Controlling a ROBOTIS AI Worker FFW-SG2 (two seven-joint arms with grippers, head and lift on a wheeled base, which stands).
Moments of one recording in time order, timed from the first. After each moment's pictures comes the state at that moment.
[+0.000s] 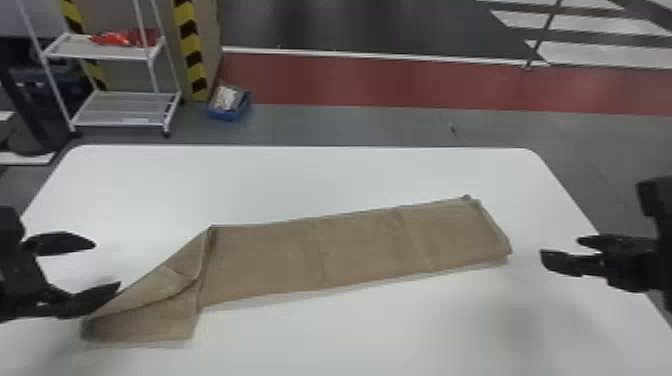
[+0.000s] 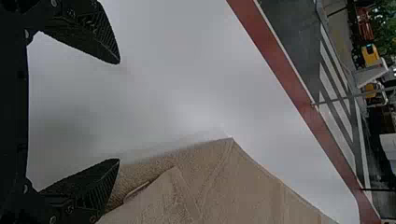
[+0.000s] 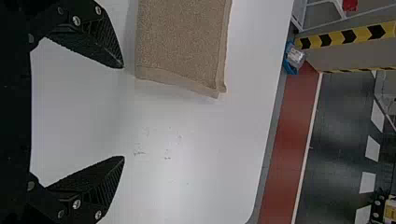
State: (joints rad) left arm 0.10 0.47 0.22 -1.61 -0.22 0.23 -1.02; right arm 0.02 -0.32 -0.41 -1.86 0.38 0.90 0.96
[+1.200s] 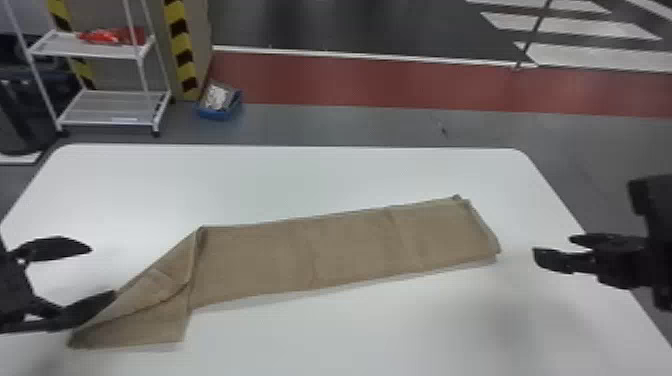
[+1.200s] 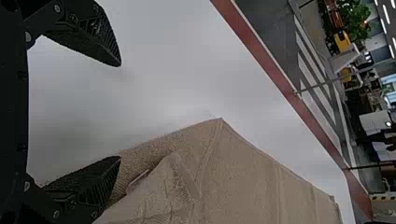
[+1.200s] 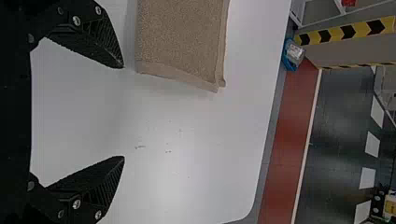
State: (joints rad) left arm 0.15 0.47 0.22 -1.59 -0.22 0.05 -0.99; right arm 0.01 -0.32 -0.42 -1.86 0.38 0.91 0.96
